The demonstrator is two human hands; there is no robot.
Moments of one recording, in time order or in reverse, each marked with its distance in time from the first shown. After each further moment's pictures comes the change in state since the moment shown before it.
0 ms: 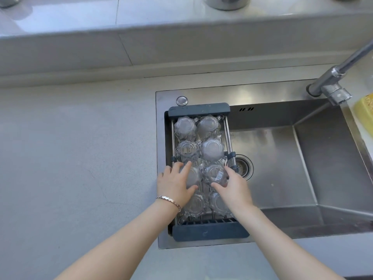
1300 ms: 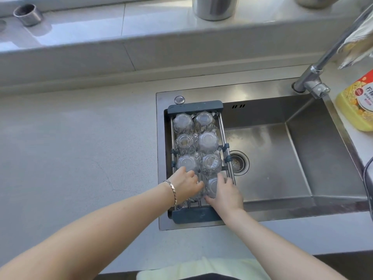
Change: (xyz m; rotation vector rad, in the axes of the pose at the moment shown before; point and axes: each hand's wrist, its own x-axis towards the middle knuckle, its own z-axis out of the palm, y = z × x) left_hand -0.028 0.015 -0.010 0.713 -0.132 0.737; right_hand -0.040 0.026 0.030 -0.367 -0.039 -0.062
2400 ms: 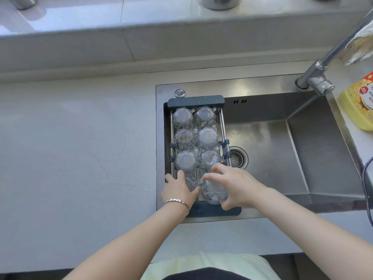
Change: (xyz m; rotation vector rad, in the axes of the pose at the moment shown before) left_hand -0.001 0.044 0.011 -0.962 -0.068 -1.010; right_hand -0.006 0.015 -0.076 -0.321 -0.153 -0.704
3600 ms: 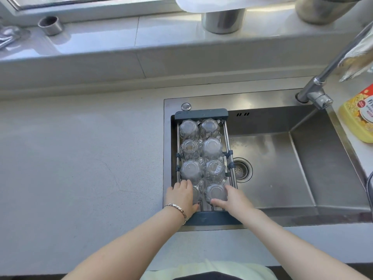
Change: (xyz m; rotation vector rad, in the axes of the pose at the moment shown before) left_hand 0.004 -0.012 -0.005 0.414 0.016 0.327; right_hand 0.019 -0.003 0.058 0.626 0.008 0.610
